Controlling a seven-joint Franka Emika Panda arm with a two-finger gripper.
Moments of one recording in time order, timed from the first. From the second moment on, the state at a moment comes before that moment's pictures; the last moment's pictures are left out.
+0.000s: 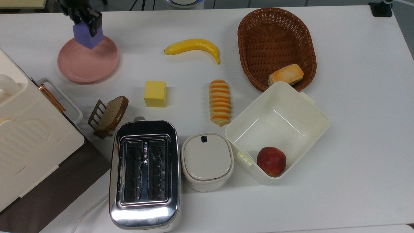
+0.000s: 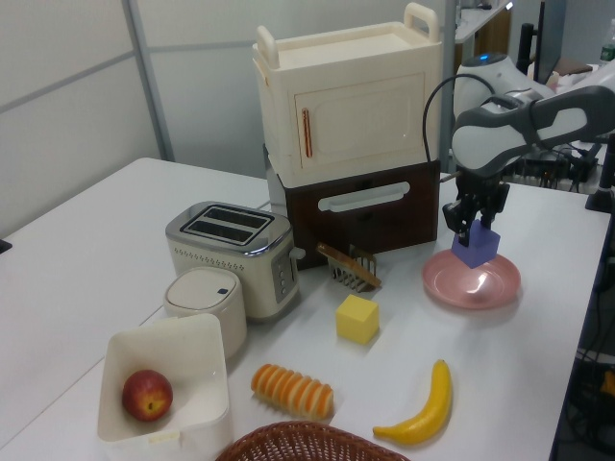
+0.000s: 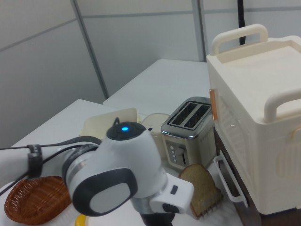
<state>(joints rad) -0.20 -0.08 -0.27 -2.16 -0.14 2.12 0.08</state>
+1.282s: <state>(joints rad) -0.25 0.10 -0.27 -2.07 -0.14 2.15 0.10</state>
